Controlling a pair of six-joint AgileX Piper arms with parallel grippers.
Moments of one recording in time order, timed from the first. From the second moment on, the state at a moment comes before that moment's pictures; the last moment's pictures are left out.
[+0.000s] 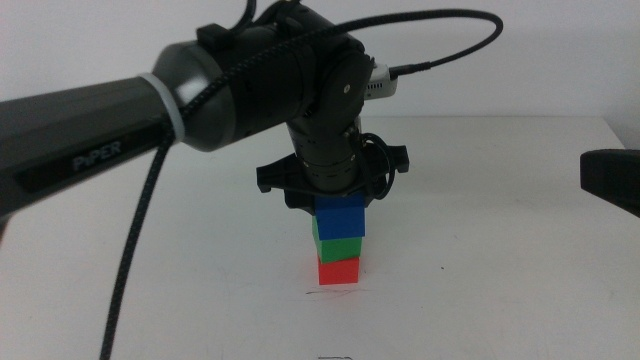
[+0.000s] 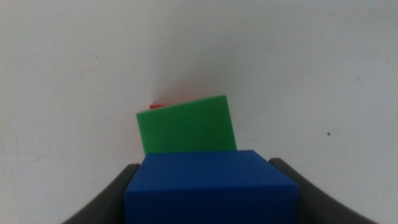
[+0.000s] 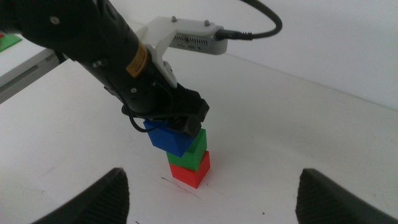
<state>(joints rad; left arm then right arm) -0.75 1.85 -1.62 0.13 1.02 -0.84 0.54 0.73 -1.00 0.12 0.76 -0.03</state>
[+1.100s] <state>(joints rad) -0.73 1.90 -1.62 0.17 0.97 -0.87 0.54 0.73 -1.00 0.12 0.76 -0.04</state>
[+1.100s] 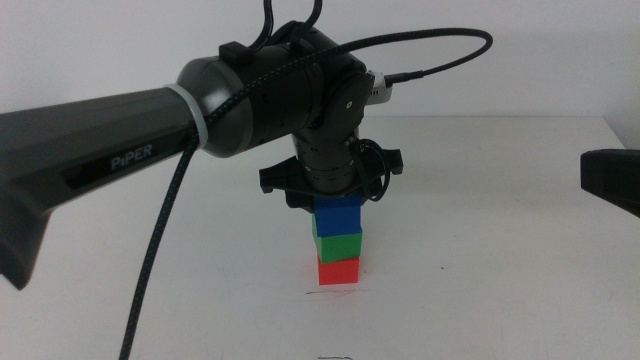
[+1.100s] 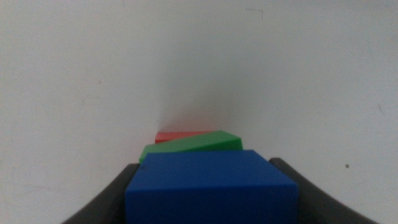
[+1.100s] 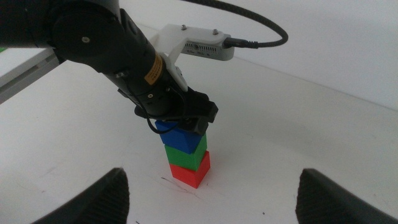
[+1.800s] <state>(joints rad) -0.73 1.92 -1.63 0.16 0.97 -0.79 0.54 0.73 -1.00 0.12 0.76 -0.04</state>
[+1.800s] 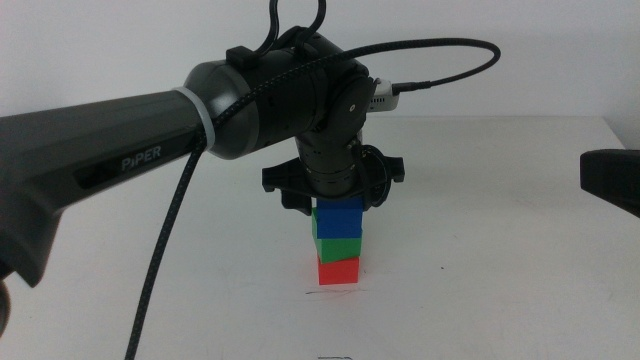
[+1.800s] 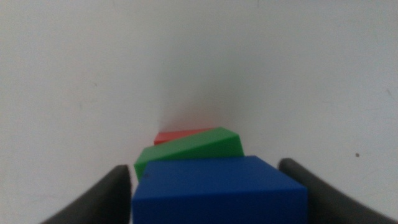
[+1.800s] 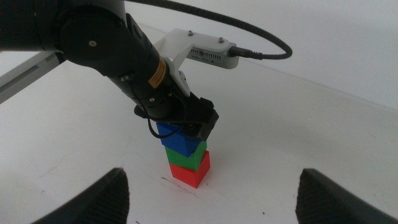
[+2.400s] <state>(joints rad) -0.73 1.78 -1.63 0.19 0.98 -0.71 0.54 0.73 -1.00 0.12 0.76 -0.04</state>
